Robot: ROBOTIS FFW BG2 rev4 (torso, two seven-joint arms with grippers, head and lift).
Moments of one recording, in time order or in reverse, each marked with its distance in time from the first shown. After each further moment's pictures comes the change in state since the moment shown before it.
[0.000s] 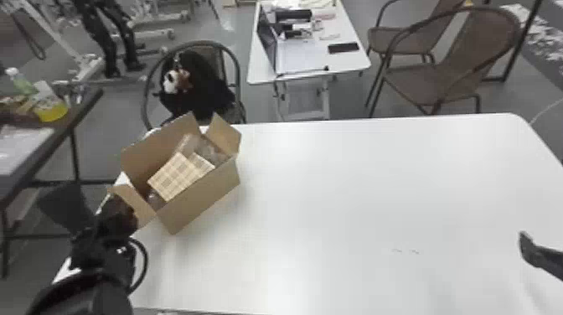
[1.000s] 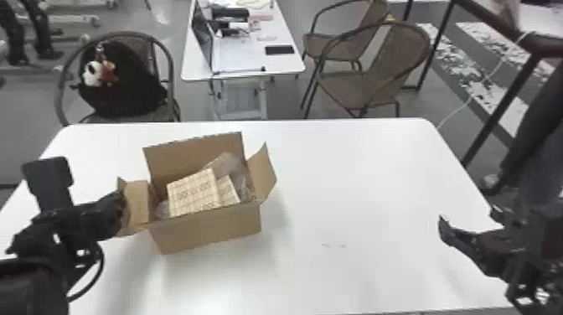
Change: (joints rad) left arm -0.038 0.000 -0.164 -0.139 -0.234 0.436 -0.422; right arm 0.007 0.000 -0.026 0.004 -0.030 -0.065 -0.039
